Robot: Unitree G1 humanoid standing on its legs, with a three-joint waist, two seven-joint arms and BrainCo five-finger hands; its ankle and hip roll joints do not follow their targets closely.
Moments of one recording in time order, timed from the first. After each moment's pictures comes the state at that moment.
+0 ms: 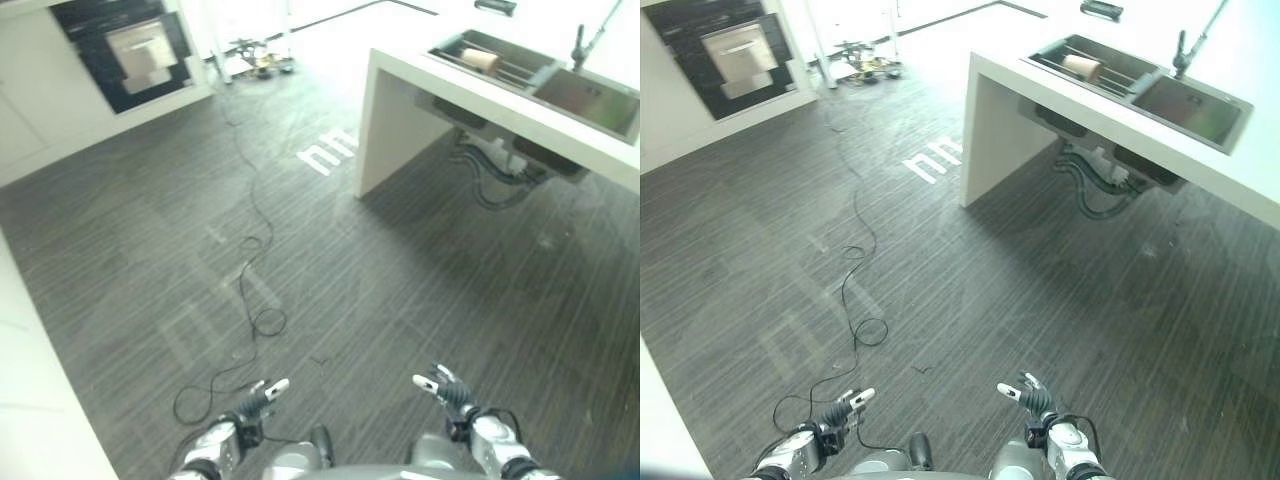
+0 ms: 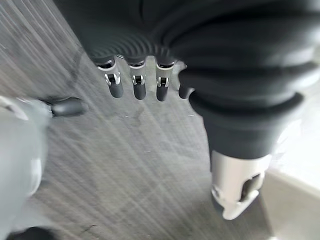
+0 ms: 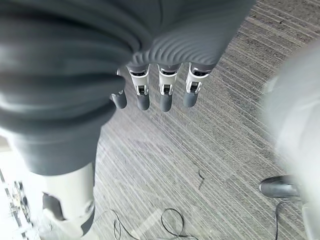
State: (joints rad) left arm -0.09 0.25 -0.23 1.18 -0.61 -0.05 -0.24; right arm -0.09 -0.22 0.26 1.13 0.41 -0.24 0.14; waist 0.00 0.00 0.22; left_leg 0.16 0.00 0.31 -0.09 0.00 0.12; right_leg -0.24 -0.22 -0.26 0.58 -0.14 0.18
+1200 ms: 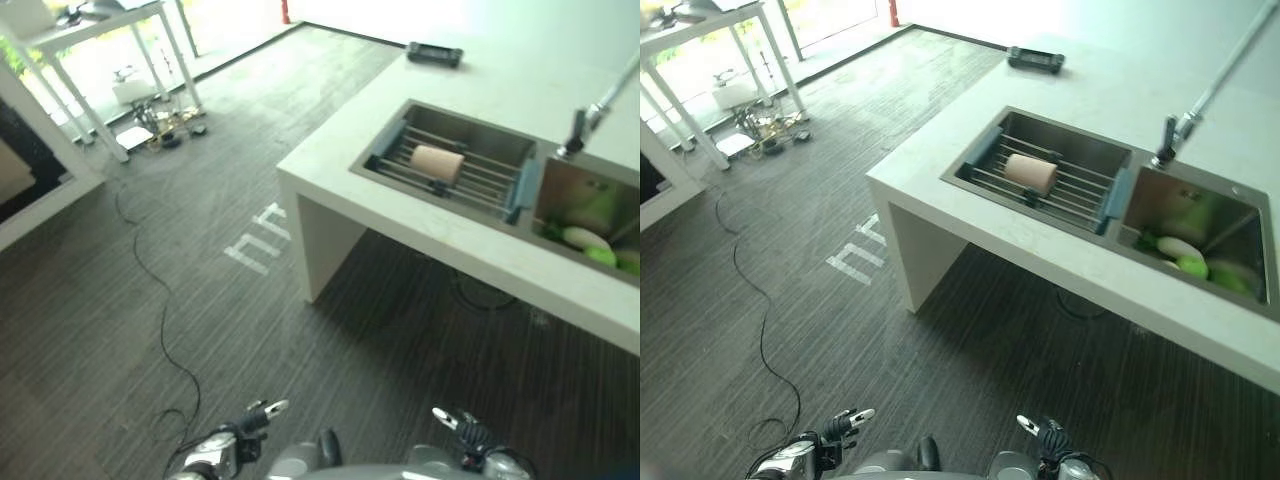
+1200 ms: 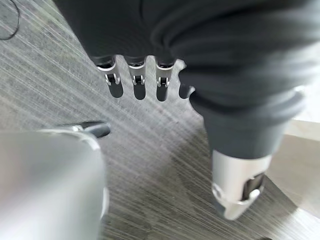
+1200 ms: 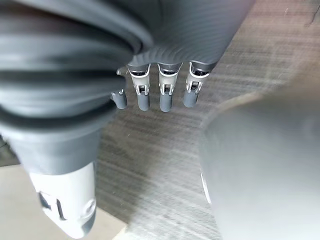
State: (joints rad) left arm -0.05 0.27 -0.27 1.21 -0.50 0.00 -0.19; right arm -0.05 -0.17 0.15 1.24 0.49 -0.15 0.05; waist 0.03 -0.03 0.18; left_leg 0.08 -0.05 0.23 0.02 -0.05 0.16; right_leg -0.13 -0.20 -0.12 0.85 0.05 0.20
